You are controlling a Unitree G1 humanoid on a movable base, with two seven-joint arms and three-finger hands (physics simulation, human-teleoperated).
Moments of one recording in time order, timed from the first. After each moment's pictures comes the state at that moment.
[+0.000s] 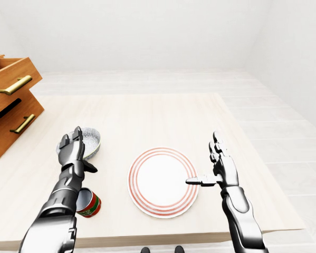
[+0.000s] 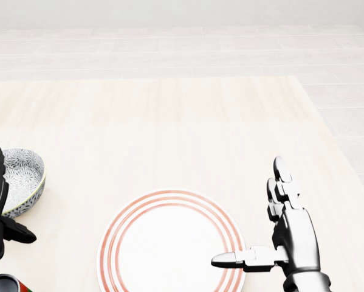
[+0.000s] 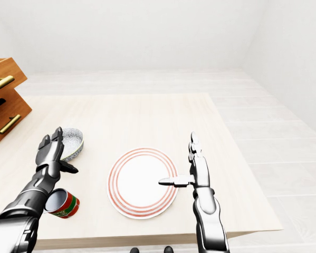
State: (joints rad) left arm -0.61 0.47 0.06 1.16 0.77 -0.09 0.37; right arm 0.12 -0.01 -0.04 -0.19 -0.01 0.07 0.05
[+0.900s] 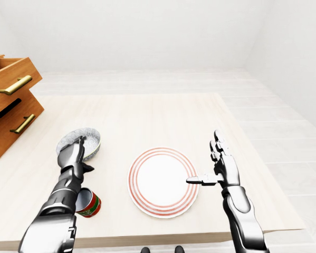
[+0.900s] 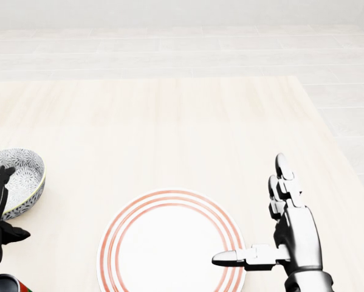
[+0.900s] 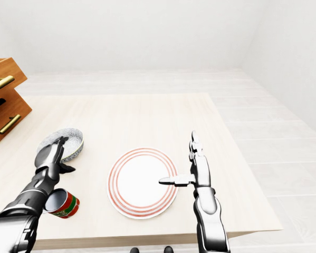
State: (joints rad) left arm -0.63 0.48 0.04 1.23 0.80 -0.09 0.40; right arm 0.12 -0.01 -0.04 -0.23 -0.01 0.09 0.05
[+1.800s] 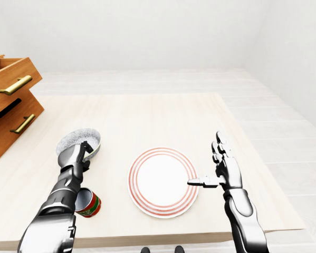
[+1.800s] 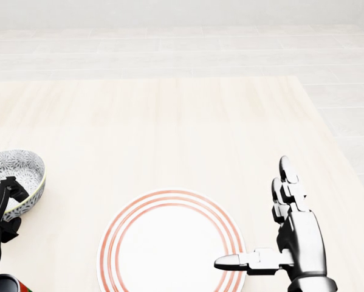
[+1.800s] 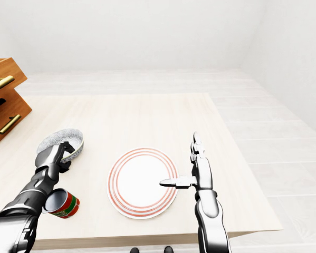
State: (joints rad) left arm -0.63 0.48 0.04 1.23 0.83 -0.09 0.35; right arm 0.16 -0.01 -0.04 -0.26 -0.01 0.09 0.05
